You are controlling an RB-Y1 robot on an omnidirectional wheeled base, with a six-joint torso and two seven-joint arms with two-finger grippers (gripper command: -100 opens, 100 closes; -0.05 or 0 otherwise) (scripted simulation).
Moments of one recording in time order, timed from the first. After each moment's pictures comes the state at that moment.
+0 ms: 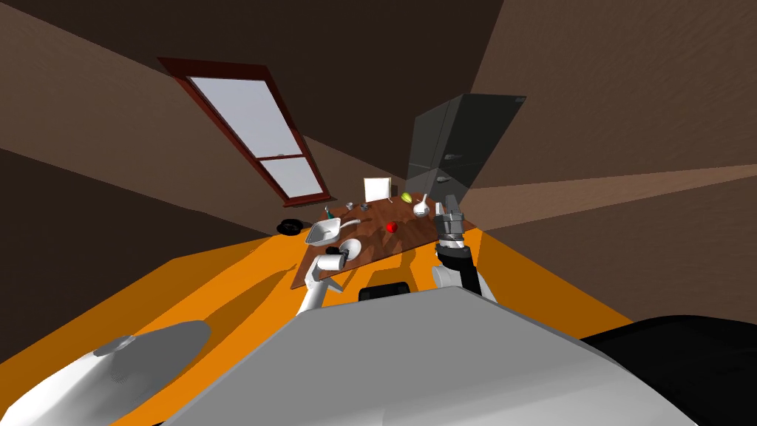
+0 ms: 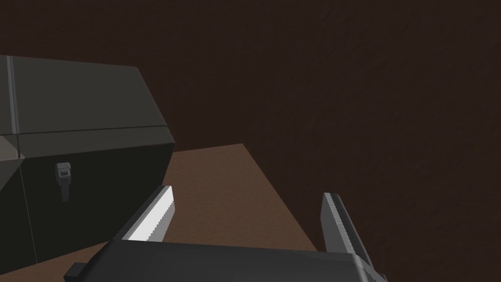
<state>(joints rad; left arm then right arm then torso) 0.00 0.17 -0.08 -1.63 0.05 1.16 -0.22 0.54 0.04 0.03 -2.30 0.11 -0.53 0.13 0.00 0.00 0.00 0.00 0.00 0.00</state>
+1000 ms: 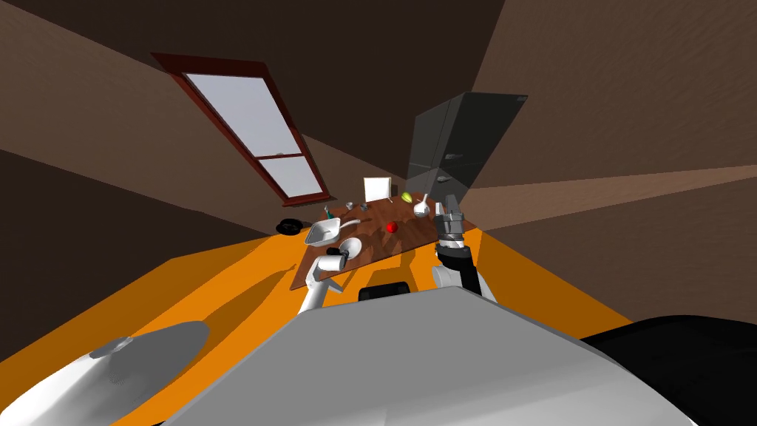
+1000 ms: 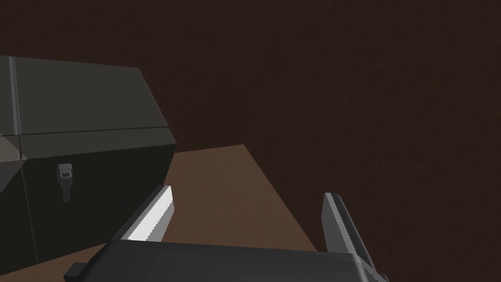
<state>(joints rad) 0.00 0.16 -0.08 -1.60 0.05 1.12 -0.21 0.54 0.04 0.03 -2.30 0.11 -0.53 0.13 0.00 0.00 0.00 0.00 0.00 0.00</state>
